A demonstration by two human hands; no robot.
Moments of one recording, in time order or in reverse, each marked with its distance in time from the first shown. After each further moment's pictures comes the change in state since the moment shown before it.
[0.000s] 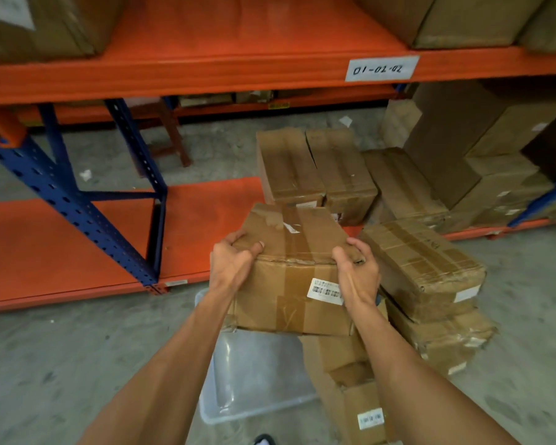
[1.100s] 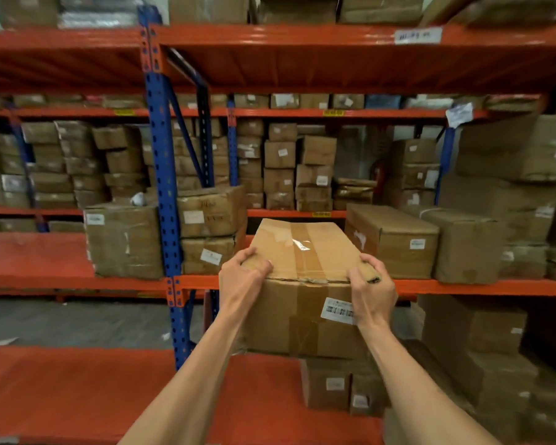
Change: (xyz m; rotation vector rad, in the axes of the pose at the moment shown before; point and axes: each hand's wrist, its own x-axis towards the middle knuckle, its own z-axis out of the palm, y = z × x) left_hand -0.346 0.289 -0.206 -0.246 0.361 0.589; right_hand -0.265 -0.297 -0.203 0.401 -0.078 -0.742
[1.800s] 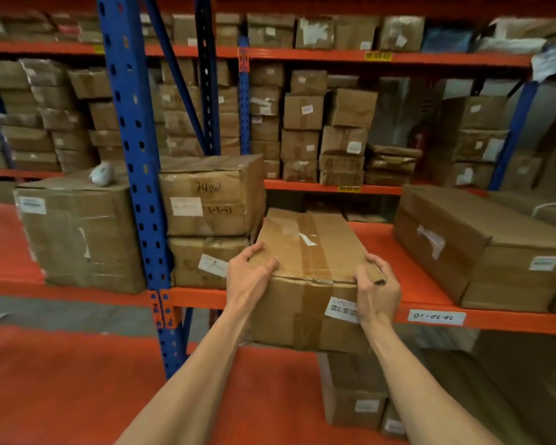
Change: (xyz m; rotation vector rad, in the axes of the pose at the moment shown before) left_hand 0.305 -0.176 0.054 0.003 -0.030 -0.164; right_hand 0.187 0.173 0.255 -0.044 -0.004 0.070
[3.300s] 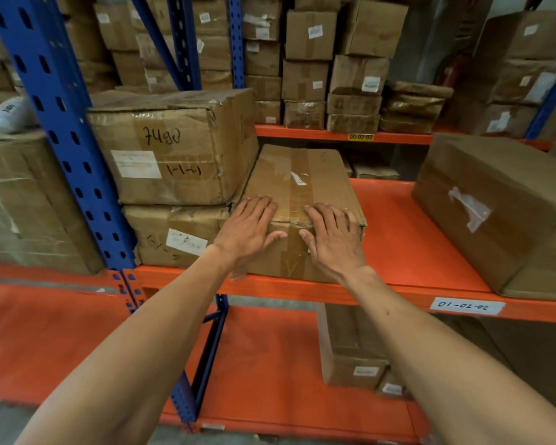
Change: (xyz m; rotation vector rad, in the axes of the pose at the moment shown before) left_hand 0.176 -0.090 0.058 1.300 -0.265 0.821; right_hand 0.126 0.131 0.121 -1.049 -0.437 -0.856
